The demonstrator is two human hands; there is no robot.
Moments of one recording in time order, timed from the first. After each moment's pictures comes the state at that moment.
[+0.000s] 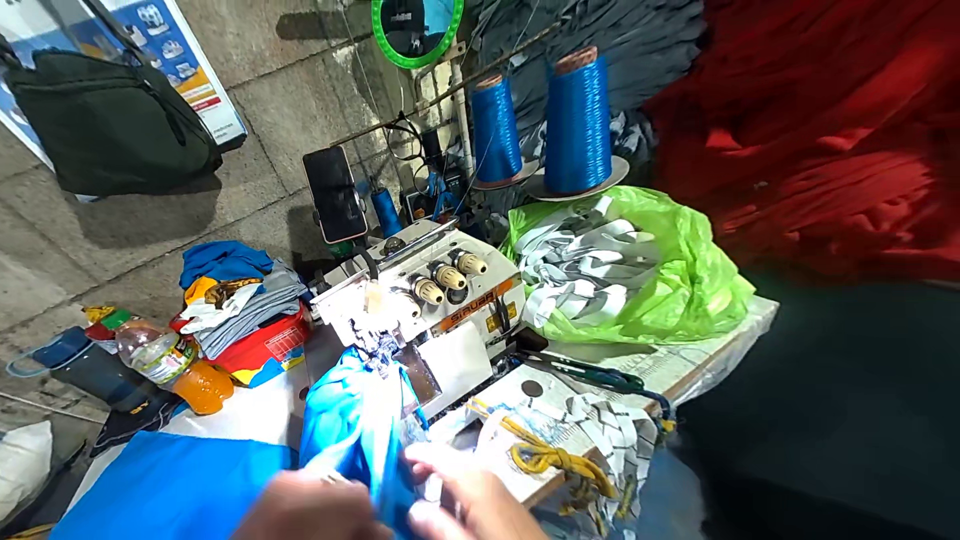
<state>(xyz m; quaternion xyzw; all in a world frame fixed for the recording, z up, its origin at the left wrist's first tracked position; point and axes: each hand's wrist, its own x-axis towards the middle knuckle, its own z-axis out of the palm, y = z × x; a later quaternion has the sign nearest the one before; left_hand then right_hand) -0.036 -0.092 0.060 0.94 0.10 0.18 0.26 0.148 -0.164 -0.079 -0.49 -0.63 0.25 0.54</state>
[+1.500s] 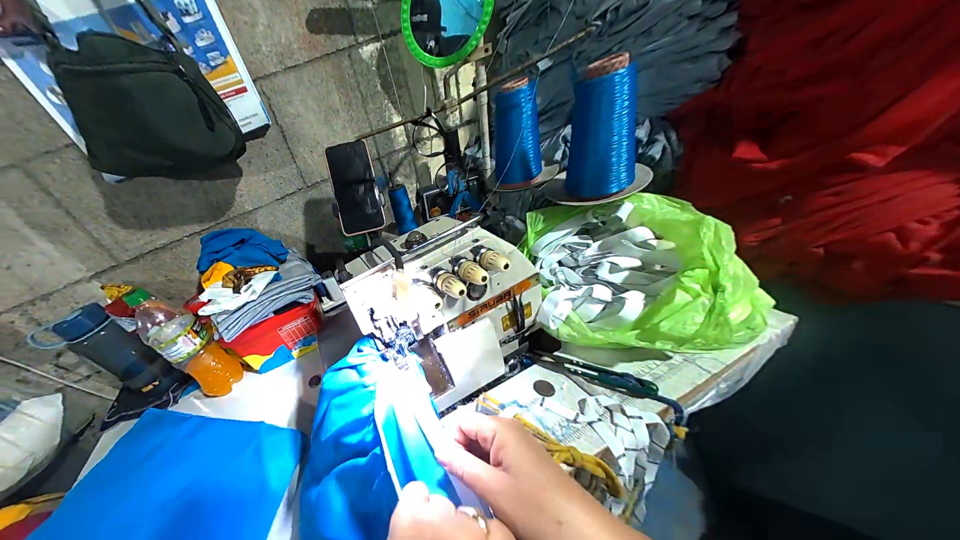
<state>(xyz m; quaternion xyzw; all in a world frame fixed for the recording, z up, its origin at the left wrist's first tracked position) 0.011 -0.146 0.005 0.98 0.17 0.06 -0.05 0.171 -0.156 -0.034 -0.60 -0.55 0.38 0.44</state>
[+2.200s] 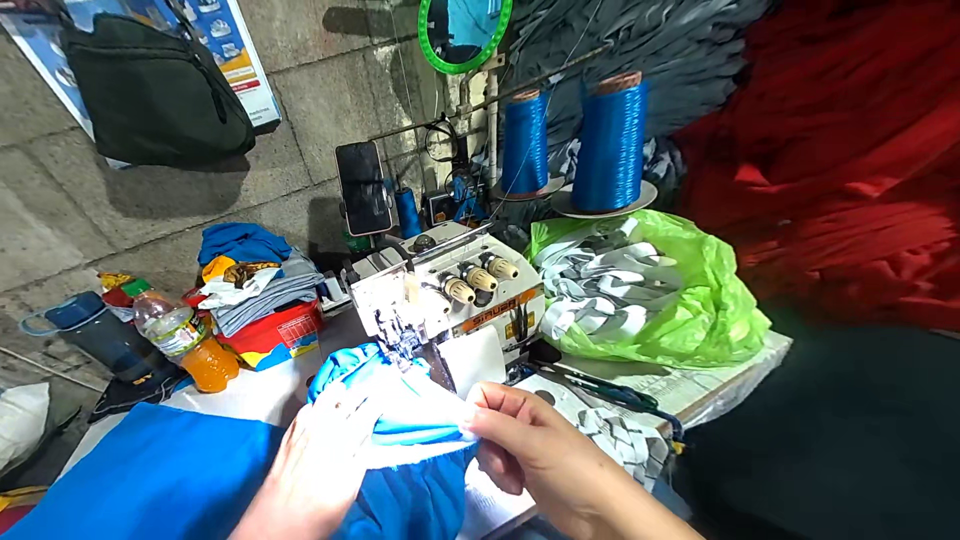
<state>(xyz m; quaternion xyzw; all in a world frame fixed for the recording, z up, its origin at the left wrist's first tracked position) -0.034 -0.027 -0.028 0.94 0.22 0.24 -0.13 0.180 -0.155 -0.017 -0.45 -0.36 0.55 0.61</state>
